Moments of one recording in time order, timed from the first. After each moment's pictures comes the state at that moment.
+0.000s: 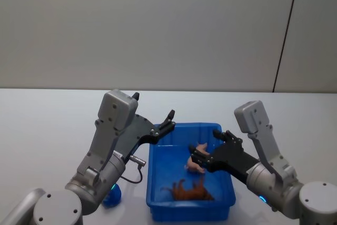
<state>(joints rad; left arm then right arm) -0.24 0.38 0.45 -1.63 -0.20 0.01 -0.01 0.23 0.15 -0.35 -1.47 0.09 0.22 0.32</state>
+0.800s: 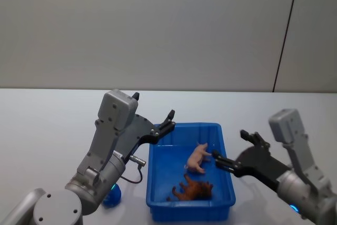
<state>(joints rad) -0.24 0.38 0.45 -1.63 -0.20 0.01 -0.01 0.15 0.25 -0.29 -1.53 0.14 0.14 0.34</state>
